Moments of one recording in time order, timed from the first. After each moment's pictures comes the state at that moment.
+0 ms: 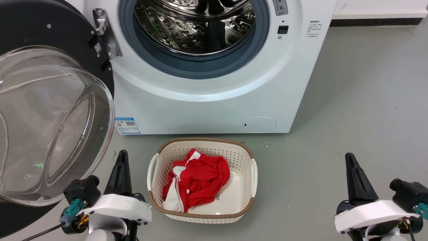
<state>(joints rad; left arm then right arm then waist) -0.10 0.05 0.00 0.20 -0.32 -0.03 -0.20 -0.02 -0.06 -0.01 0.14 0.35 0.13 -0.19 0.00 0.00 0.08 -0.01</state>
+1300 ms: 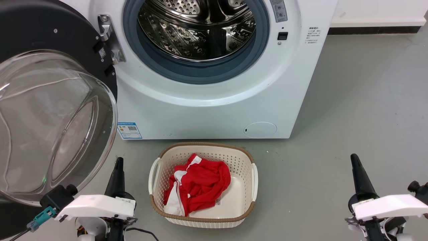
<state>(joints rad) -0.10 0.05 0.05 0.22 -0.92 -0.07 -0.05 -0.06 -0.07 -0.02 0.19 0.96 0.13 -0.08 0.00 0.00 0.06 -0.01</state>
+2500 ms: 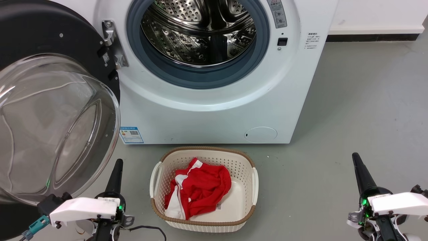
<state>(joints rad) -0.10 0.05 0.09 0.23 -1.30 -0.11 0.04 -0.08 -0.08 -0.05 0.22 1.34 0.13 0.01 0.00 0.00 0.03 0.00</state>
